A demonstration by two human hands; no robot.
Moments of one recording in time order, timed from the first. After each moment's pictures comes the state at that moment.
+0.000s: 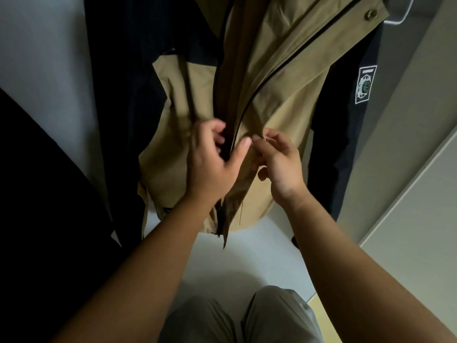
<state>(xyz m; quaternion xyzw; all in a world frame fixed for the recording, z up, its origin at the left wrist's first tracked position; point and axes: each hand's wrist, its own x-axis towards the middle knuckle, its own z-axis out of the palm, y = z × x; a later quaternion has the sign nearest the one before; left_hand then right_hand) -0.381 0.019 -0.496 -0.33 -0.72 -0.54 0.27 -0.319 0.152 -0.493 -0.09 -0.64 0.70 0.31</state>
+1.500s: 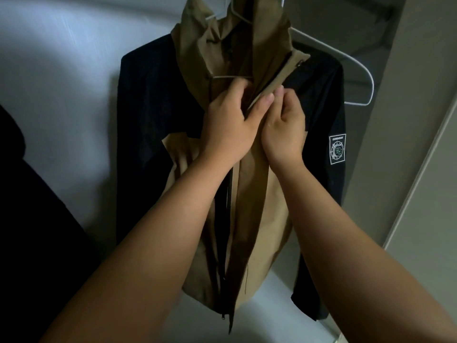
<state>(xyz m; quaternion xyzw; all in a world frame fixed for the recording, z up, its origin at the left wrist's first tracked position) -0.377 0.057 -0.317 -0.43 -0.68 -0.49 0.33 -0.345 0.165 -0.337 -0.02 -0.67 0.45 0.60</state>
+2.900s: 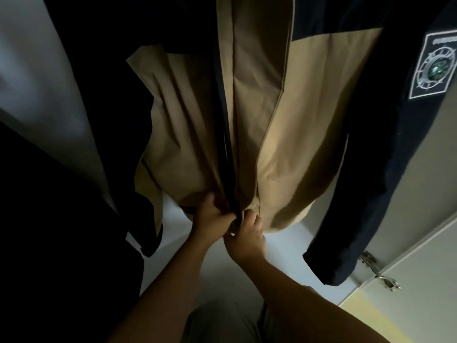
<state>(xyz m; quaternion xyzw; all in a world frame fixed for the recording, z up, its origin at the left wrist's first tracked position) -0.431 0.024 -0.632 -0.12 -0.82 -0.54 -0.12 -0.368 0.103 -0.708 -0.29 -0.87 0.36 0.14</state>
